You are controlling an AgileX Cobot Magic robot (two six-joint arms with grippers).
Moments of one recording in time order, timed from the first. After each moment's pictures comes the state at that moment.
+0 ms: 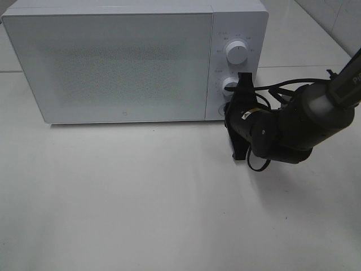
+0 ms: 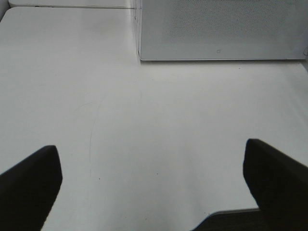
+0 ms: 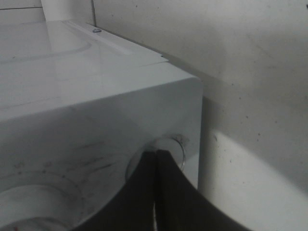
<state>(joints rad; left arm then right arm) -0.02 0.00 -0.52 -0.10 1.08 0.05 0.50 2.12 -0.86 0.56 -0.81 1.37</state>
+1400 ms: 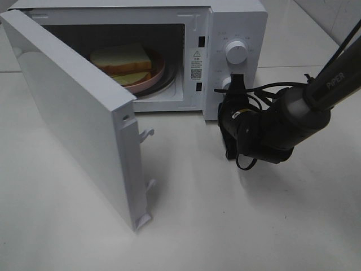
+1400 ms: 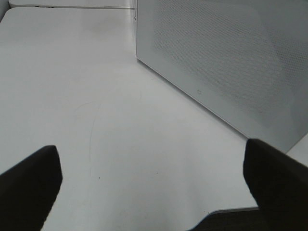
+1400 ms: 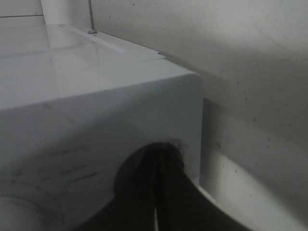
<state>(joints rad) -0.02 0.00 -0.52 -0.10 1.08 0.05 0.52 2.19 -0.96 0.66 -0.83 1.30</state>
